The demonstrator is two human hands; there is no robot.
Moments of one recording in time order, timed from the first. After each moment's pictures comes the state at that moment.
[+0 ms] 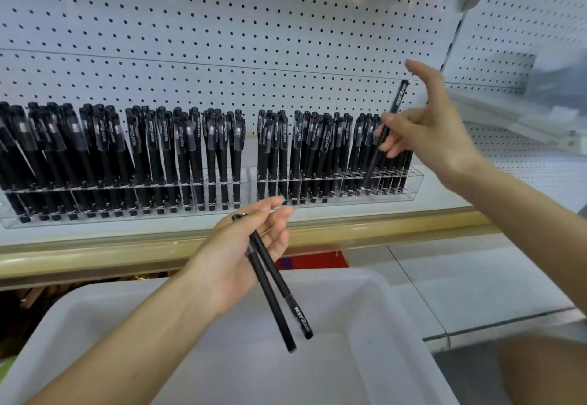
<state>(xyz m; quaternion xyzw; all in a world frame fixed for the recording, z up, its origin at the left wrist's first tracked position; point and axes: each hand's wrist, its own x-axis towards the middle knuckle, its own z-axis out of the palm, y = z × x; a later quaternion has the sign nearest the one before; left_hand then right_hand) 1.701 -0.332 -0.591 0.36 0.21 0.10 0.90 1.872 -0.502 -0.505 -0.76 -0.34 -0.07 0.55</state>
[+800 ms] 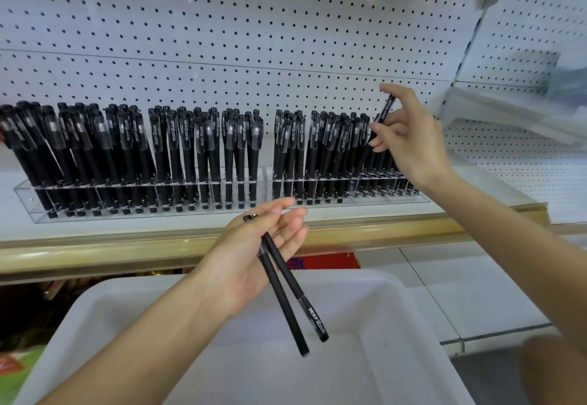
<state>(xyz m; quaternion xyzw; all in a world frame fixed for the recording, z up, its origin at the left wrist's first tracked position) 1.695 -0.329 -0.589 0.36 0.20 0.11 0.91 1.899 -0.465 -0.537 -0.78 -0.37 -0.21 0.45</state>
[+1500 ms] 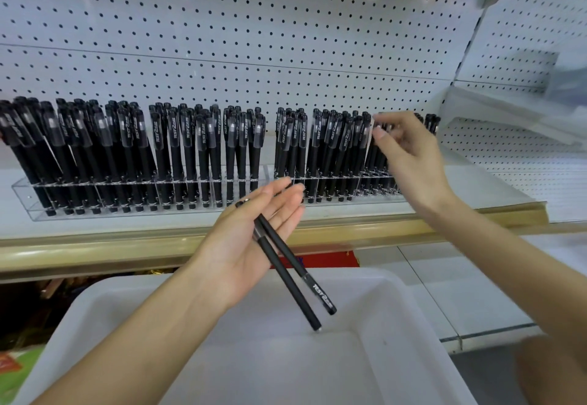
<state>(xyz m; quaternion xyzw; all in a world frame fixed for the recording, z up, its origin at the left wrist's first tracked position) 1.694 -0.320 -0.582 0.34 0.16 0.13 0.92 1.860 -0.468 -0.549 -0.78 -0.32 -0.14 0.52</state>
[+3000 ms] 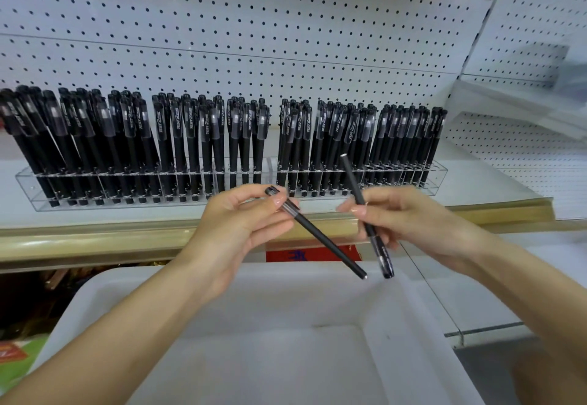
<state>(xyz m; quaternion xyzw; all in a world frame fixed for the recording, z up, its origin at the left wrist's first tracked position) 1.687 -0.305 -0.595 0.54 0.15 0.18 0.81 1.803 -0.495 -0.562 -0.78 -0.35 0.24 0.47</state>
